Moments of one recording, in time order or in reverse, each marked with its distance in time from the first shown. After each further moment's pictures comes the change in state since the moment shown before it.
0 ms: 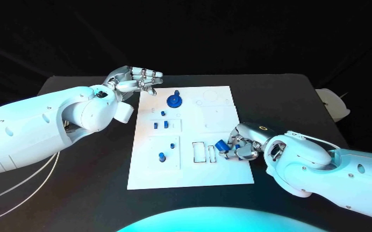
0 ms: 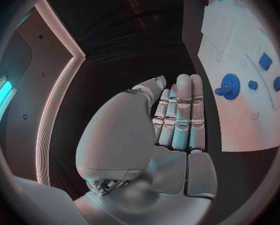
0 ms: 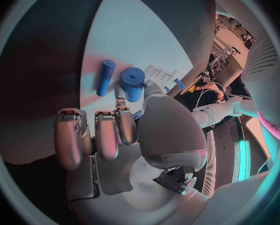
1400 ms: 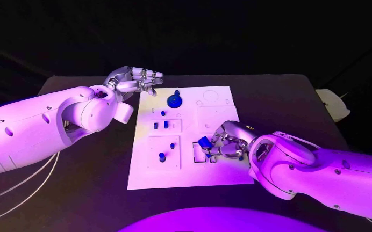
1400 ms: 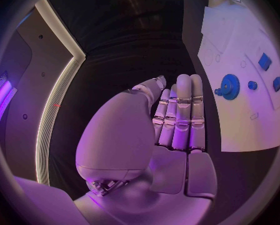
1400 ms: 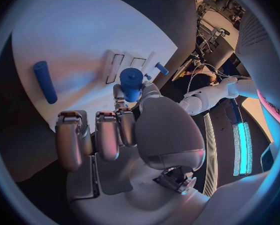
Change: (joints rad) left arm 0.000 -0.001 0.000 0.000 0.000 0.004 -0.001; left_hand 0.000 0.000 0.000 0.000 0.000 0.000 0.000 0.000 0.000 -0.004 -0.004 0.000 0.000 0.000 0.000 0.000 -0.001 0.000 0.000 0.000 -0.004 -0.001; right arm 0.017 0.089 -0.001 0.040 0.140 -0.110 -0.014; right_hand 0.026 0.077 -0.028 0.010 0.124 0.041 -0.005 0.016 0.006 0.018 -0.033 0.005 0.000 -0.003 -0.026 0.017 0.000 -0.015 0.000 -0.022 0.041 -0.001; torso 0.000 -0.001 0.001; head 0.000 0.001
